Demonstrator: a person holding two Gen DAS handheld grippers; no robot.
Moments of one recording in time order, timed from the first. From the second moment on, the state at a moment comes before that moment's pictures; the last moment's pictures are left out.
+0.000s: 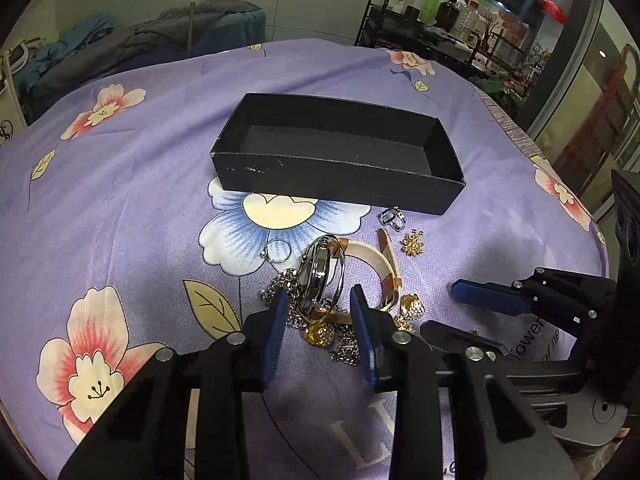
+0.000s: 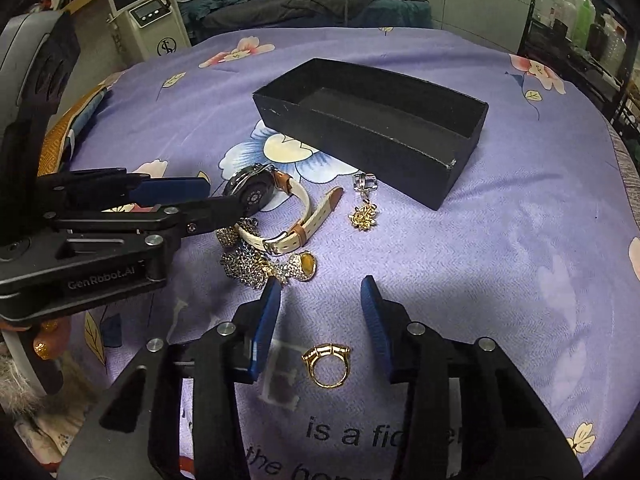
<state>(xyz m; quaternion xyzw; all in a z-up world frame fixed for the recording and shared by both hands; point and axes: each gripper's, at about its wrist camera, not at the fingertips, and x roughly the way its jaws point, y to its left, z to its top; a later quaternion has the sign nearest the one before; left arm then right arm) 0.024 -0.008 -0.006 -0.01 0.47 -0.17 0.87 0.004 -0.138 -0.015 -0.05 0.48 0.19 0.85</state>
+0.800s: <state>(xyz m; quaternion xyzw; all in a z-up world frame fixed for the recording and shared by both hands) 0.025 0.023 -0.008 -0.09 0.50 -0.18 0.84 0.008 -0.146 -0.020 0.01 0.52 0.21 0.83</state>
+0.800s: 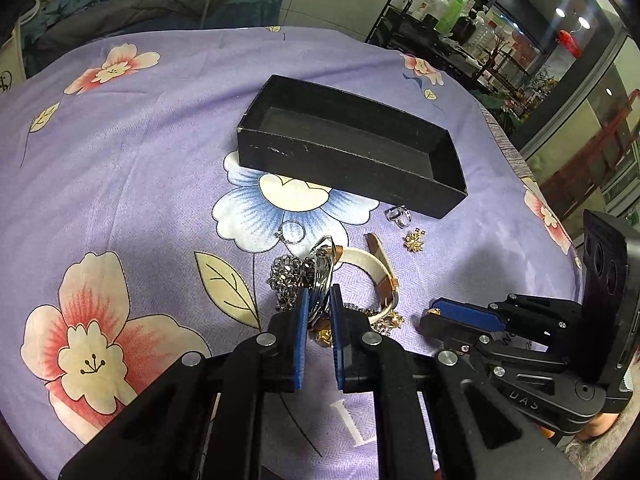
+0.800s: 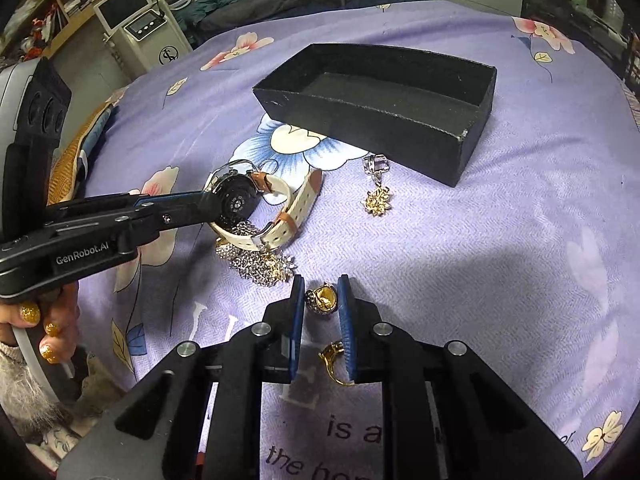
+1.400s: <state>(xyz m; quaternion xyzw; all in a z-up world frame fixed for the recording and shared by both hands) 0.029 0.031 -0.006 -0.10 0.50 -0.18 0.84 0.011 -0.145 -0.010 0.00 0.52 0.21 0.83</state>
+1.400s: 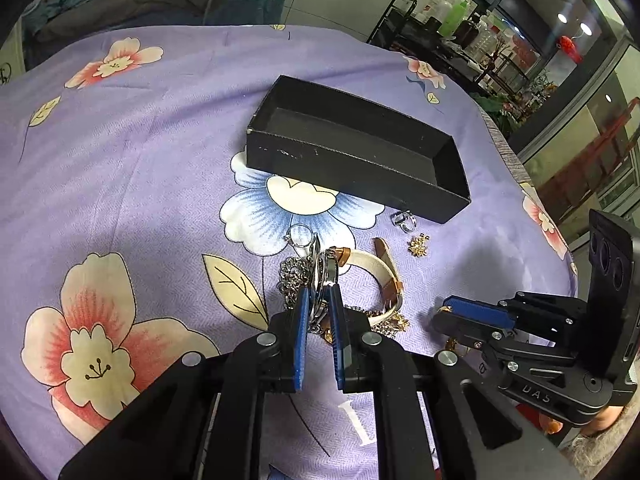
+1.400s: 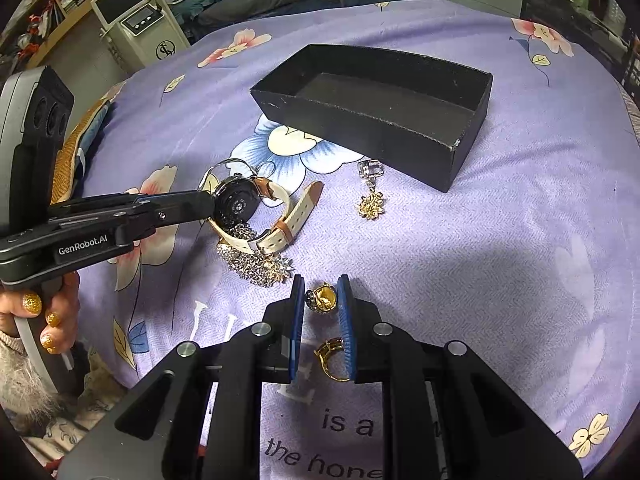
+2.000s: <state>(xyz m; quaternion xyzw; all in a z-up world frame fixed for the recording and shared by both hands) 0.057 0.039 0.039 -0.07 0.46 -0.18 0.87 0.042 -0.149 0.029 0.01 0.48 0.21 0.85</state>
